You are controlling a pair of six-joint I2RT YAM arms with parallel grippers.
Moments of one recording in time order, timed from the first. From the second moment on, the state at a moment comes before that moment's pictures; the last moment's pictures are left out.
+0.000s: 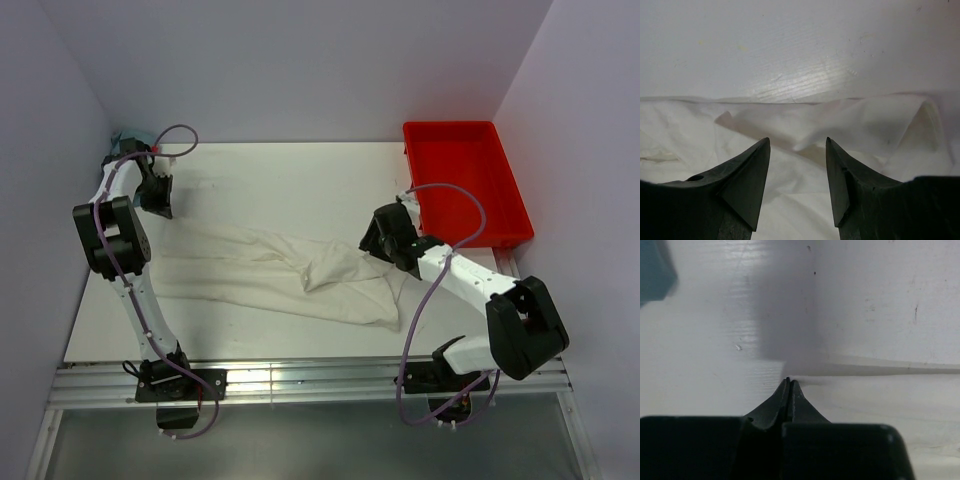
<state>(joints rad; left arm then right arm) 0.24 2.21 1.83 -0.88 0.19 0.26 0.47 1.35 0.76 -0.21 0.22 0.80</state>
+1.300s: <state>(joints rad) 0.24 2.11 1.84 -0.85 0.27 0.32 0.50 1.69 1.08 -0.24 0.05 0.66</state>
